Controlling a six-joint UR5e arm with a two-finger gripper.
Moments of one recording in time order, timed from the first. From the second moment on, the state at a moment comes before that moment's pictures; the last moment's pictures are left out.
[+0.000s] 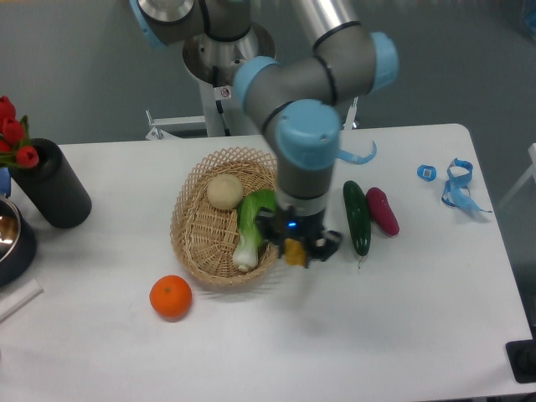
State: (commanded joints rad) arm 2.58 -1.93 -1.55 -1.04 1.49 0.93
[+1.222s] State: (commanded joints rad) arm 2.74 -2.06 -1.42 -1.00 1.56 1.11
